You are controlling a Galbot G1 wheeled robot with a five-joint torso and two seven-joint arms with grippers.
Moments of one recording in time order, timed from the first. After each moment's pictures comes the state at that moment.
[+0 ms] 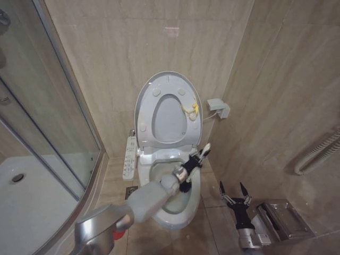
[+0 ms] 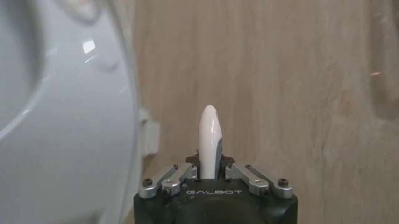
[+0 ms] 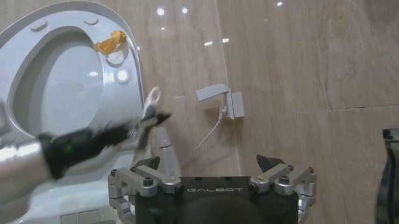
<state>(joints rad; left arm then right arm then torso) 0.25 -1.58 0.73 -0.76 -0.77 -0.65 0.23 -1.47 1.43 0.68 1.60 0.40 0.59 -0.19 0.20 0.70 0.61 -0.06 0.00</state>
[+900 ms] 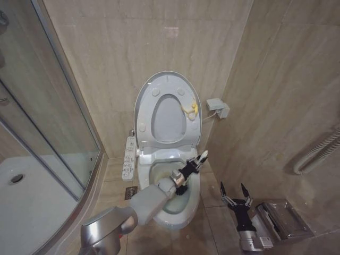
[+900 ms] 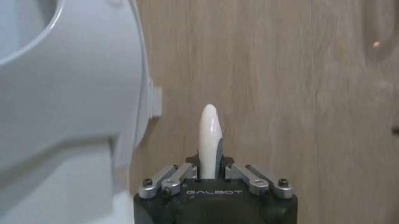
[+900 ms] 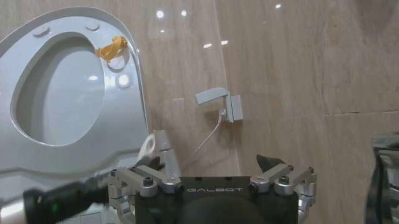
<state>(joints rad) 0.32 -1.61 0.69 -0.58 -0.68 -0.71 0.28 -1.50 1.43 0.68 1.62 0.40 0.59 -0.19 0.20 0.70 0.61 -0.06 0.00</state>
